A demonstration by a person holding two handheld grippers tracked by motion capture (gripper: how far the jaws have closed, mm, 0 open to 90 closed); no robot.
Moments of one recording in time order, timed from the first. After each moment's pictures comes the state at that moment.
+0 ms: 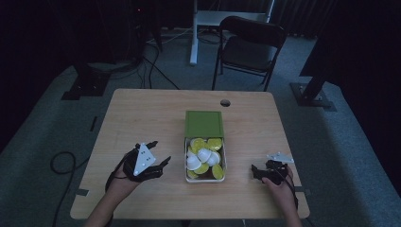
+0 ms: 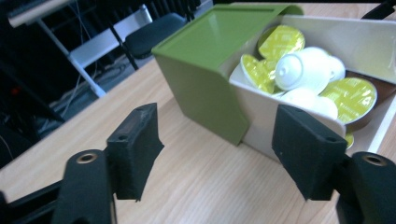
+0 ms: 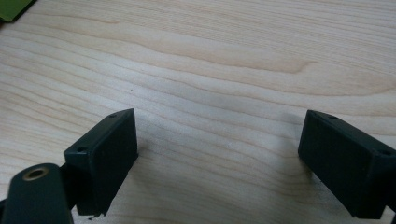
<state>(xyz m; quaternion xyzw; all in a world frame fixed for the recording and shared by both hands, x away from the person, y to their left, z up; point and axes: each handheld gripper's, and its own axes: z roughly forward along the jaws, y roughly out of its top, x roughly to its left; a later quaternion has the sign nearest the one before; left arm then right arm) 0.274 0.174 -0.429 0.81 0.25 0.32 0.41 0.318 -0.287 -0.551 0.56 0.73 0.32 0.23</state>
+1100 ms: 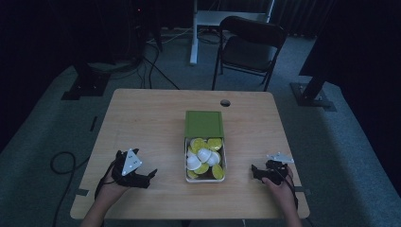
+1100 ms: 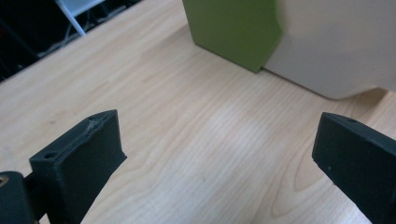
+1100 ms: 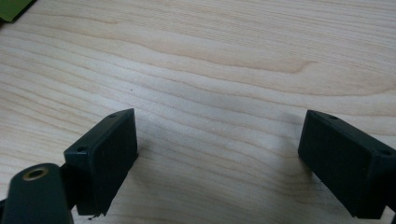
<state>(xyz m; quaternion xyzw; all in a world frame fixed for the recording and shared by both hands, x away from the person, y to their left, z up) 0.282 0.220 -0.483 0.83 0.31 0.28 0.38 0.318 -0.287 -0.551 0.56 0.73 0.32 0.23</state>
